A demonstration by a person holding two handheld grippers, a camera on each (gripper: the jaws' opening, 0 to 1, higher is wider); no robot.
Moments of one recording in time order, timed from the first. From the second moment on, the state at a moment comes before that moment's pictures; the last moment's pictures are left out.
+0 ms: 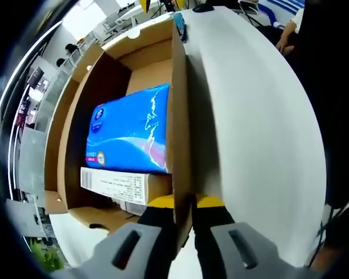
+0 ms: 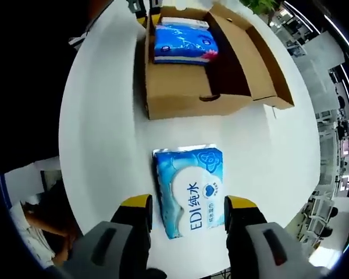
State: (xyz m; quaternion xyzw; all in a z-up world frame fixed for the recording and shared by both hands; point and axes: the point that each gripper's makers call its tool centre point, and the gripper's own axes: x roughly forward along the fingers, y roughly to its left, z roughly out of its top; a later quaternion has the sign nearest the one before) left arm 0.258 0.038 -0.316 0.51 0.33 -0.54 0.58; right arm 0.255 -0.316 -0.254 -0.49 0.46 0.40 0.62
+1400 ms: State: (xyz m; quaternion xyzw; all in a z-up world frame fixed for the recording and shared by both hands) left arm 0.255 0.039 -0.314 0.52 0.30 -0.59 0.54; right arm 0.300 -0.117 -0.187 -0.31 0.46 0.36 0.75
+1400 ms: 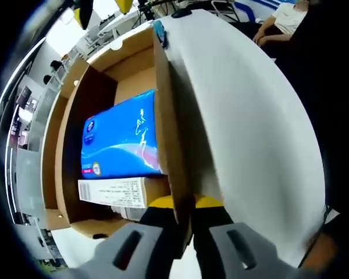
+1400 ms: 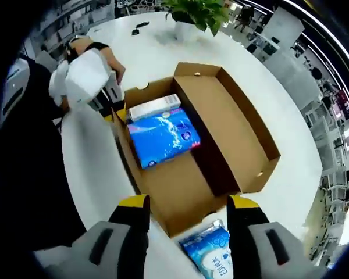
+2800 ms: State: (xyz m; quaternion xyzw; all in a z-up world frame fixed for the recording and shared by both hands) left arm 0.253 0.036 -0.312 0.51 0.29 -0.61 0.54; right arm 0.327 -0.043 -0.309 -0.08 0.61 0.26 0.75
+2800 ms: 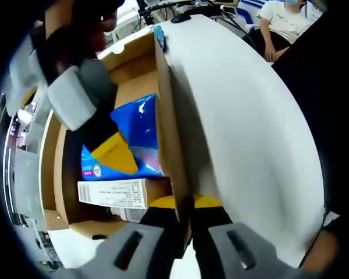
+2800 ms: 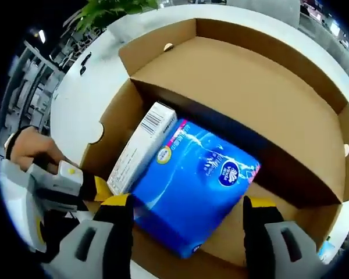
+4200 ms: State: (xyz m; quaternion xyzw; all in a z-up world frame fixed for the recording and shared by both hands) left arm 0.255 0.037 -0.313 0.51 0.30 -0.60 0.54; right arm 0.312 -0.098 -0.322 -0.02 0.61 0.23 0.76
